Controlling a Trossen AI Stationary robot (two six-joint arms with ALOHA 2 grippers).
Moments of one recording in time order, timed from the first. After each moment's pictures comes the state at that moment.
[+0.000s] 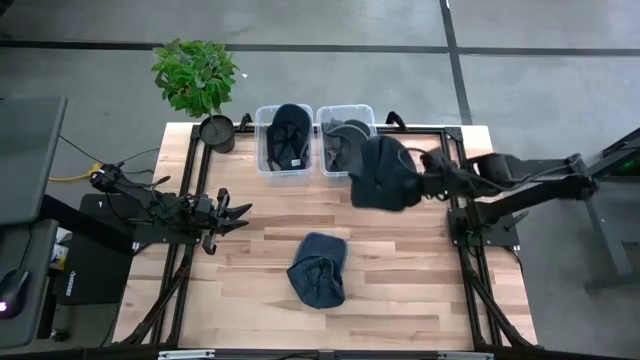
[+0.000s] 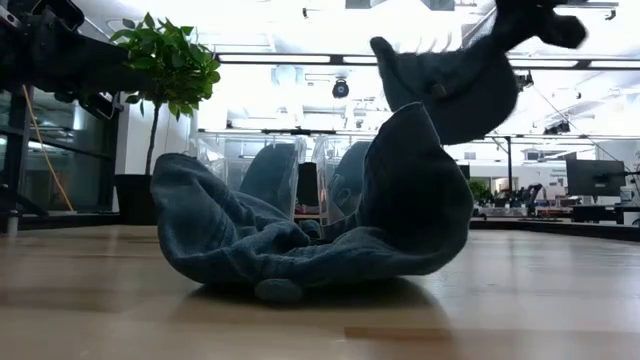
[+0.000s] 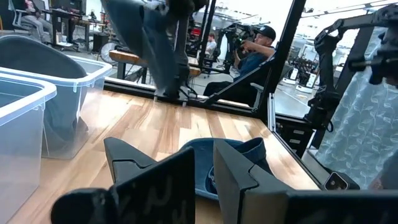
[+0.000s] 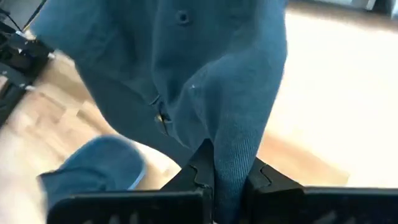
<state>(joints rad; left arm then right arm) -0.48 0.01 0.02 0.05 -0.42 -0.21 0.11 1.00 1.12 -1.09 0.45 1.14</state>
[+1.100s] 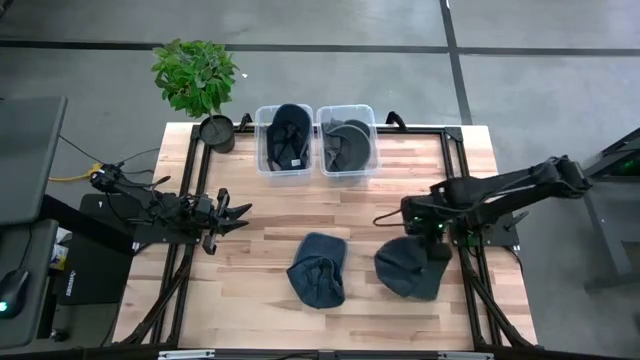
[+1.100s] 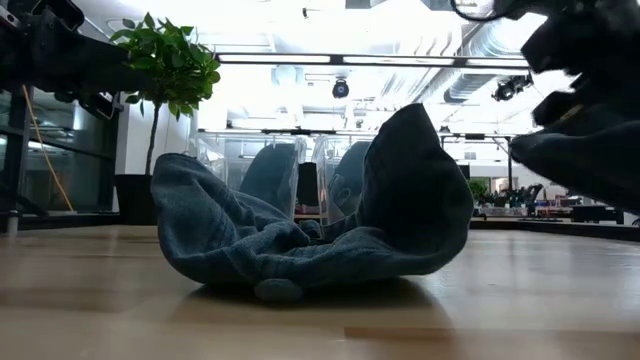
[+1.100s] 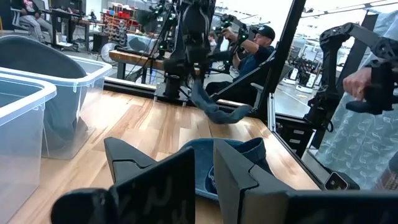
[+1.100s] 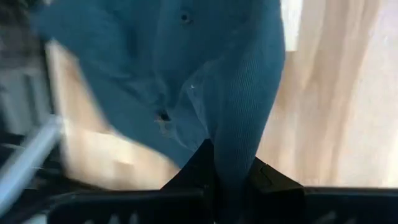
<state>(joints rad) -0.48 0.01 0.02 0.05 -0.42 -0.21 0.12 1.11 0.80 -1.07 -0.36 0.15</state>
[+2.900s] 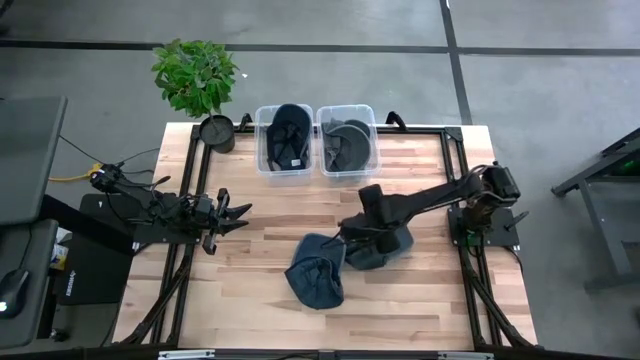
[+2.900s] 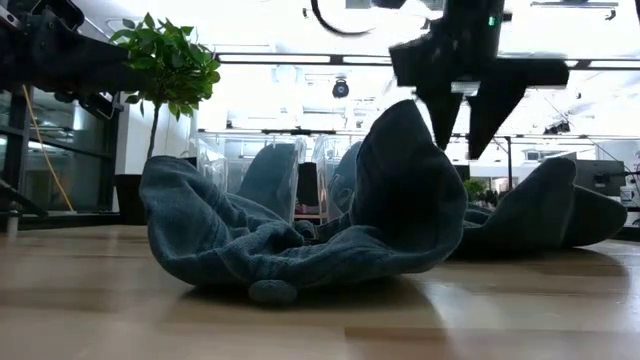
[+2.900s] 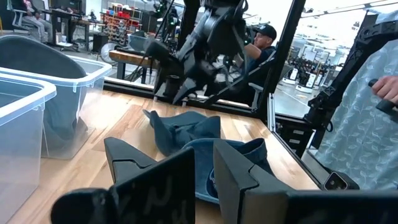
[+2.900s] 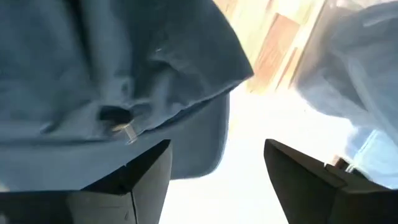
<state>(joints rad) -0.48 0.01 0.02 0.05 -0.42 -0.21 0.20 1.78 1.39 -1.23 0.39 -0.10</state>
